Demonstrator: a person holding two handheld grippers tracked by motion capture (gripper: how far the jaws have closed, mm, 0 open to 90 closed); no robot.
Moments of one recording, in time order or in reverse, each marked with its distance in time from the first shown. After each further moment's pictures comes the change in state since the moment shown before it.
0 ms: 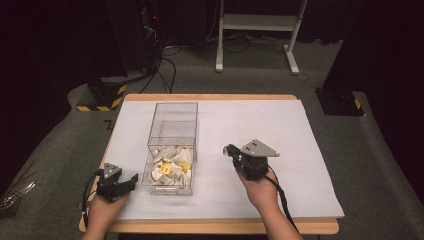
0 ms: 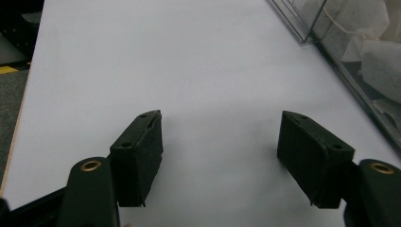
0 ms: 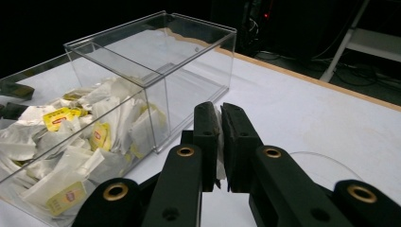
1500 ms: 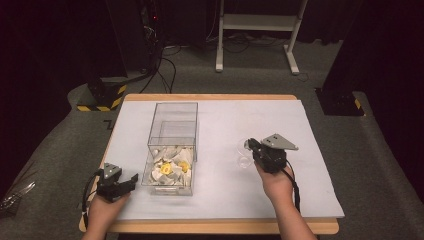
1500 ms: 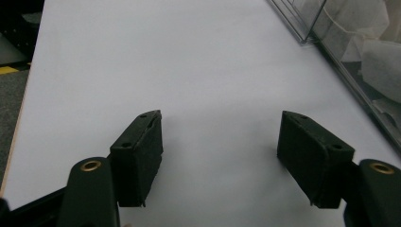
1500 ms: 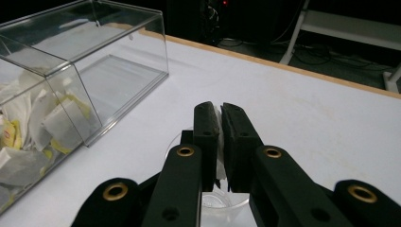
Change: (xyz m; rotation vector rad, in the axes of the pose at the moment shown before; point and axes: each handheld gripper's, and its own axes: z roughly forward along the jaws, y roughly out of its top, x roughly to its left) left arm 0.000 0.000 0.000 -0.001 0.001 0.000; right arm -0.051 -0.014 -0.004 0.039 -0.136 0.070
